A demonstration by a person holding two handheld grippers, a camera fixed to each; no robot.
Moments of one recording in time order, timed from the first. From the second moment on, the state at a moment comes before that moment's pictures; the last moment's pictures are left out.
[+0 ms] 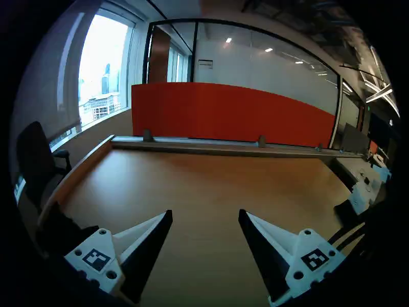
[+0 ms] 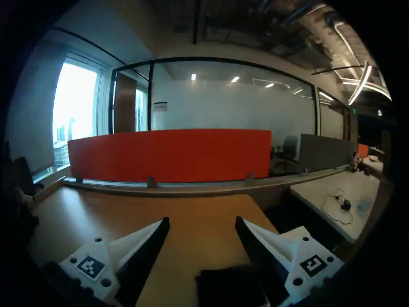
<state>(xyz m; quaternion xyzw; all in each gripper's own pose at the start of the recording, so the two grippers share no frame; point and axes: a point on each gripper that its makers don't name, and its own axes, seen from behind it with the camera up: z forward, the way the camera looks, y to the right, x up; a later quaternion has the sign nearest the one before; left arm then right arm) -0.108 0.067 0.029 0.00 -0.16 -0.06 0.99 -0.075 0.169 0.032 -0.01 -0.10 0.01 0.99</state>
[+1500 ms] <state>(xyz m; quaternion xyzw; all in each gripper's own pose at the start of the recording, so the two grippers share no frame) -0.033 0.033 0.045 0.01 -0.03 -0.07 1.00 -0.011 -0.014 0.058 0.05 -0.04 0.01 1.00</state>
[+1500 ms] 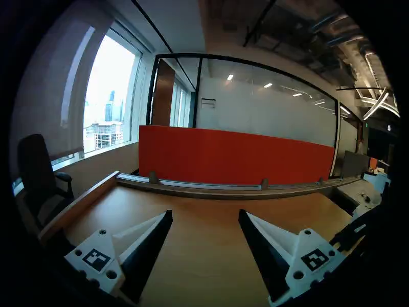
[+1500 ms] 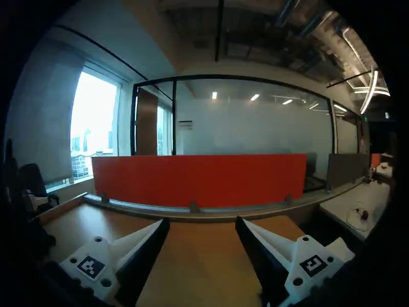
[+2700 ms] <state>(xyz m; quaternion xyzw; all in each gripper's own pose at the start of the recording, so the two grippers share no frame) -0.053 0.021 0.049 0.02 0.02 -0.03 1.00 0.002 -0.062 0.057 0.06 -0.05 0.01 1.00</state>
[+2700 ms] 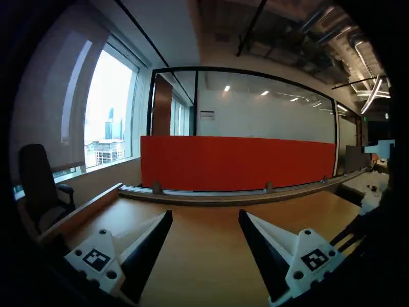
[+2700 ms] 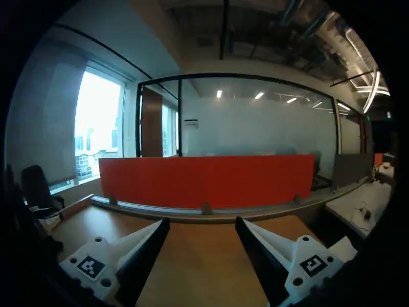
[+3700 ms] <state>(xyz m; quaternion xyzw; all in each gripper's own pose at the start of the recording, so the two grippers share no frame) -0.161 -0.005 0.041 0.02 0.06 -0.03 1.00 -0.061 -0.076 0.050 0.04 -0.05 0.01 1.00</state>
